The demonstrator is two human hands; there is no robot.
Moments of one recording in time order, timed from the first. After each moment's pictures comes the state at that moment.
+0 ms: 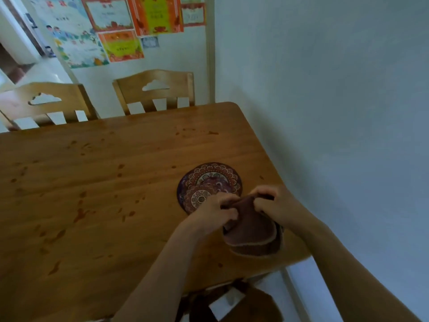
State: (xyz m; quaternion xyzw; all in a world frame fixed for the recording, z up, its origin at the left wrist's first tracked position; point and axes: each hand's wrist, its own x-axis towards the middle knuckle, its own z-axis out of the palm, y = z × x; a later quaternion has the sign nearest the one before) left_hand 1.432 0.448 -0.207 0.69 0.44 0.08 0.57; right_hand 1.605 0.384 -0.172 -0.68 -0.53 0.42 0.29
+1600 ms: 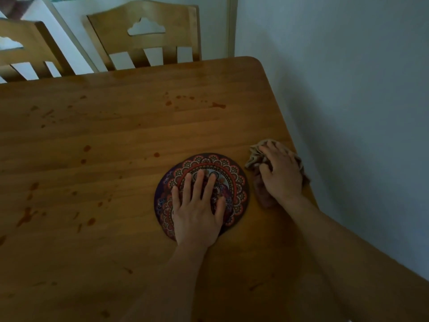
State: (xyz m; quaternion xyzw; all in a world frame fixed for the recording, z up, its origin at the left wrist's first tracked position) left_hand 1.466 0.532 -0.378 0.77 0.64 0.04 0.05; right_hand 1.688 0.583 -0.369 -0.75 -0.62 0.15 0.18
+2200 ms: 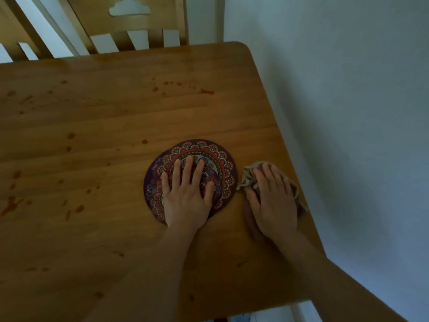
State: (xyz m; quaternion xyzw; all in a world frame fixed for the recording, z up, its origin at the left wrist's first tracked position) left_hand 1.467 0.530 -0.376 0.76 0.64 0.04 0.06; right_hand 1.667 0.474 -0.381 -0.75 -0.65 0.09 0.09
